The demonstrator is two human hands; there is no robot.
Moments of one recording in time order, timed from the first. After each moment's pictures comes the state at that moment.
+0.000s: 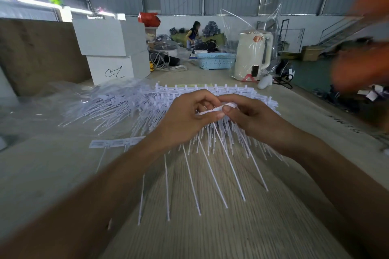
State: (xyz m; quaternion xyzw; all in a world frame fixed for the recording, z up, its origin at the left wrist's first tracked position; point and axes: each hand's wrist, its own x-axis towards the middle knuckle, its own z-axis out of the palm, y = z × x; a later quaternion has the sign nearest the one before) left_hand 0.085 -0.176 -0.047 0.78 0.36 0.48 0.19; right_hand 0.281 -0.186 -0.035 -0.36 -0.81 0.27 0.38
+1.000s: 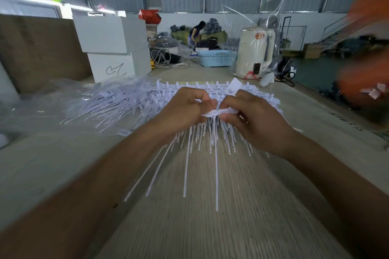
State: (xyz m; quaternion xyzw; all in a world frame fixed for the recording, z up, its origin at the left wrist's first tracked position) left_hand 0.086 -0.185 -0.030 0.70 0.45 0.44 0.34; right_hand 0.282 -0.182 -0.046 -0.35 -0.87 -0.03 0.34
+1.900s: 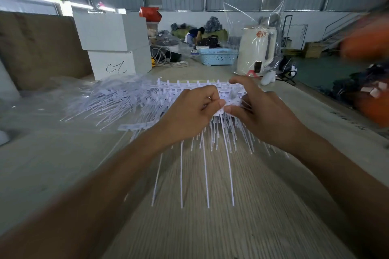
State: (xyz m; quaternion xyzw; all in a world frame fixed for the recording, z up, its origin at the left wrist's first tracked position) left_hand 0.088 -0.188 -0.034 0.80 0.43 0.40 0.10; right_hand 0.284 -0.182 -0.039 -0.42 -0.83 -0.02 0.36
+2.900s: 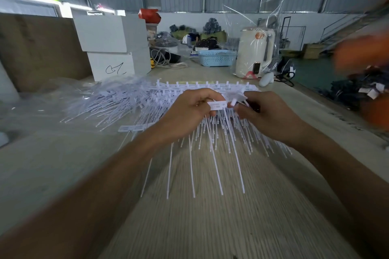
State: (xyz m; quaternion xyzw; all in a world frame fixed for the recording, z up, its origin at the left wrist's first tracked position) left_hand 0.083 -0.182 -0.038 0.76 0.41 0.44 0.24; right_hand 0.296 -0.179 -0.033 -0.43 -0.83 0.06 0.35
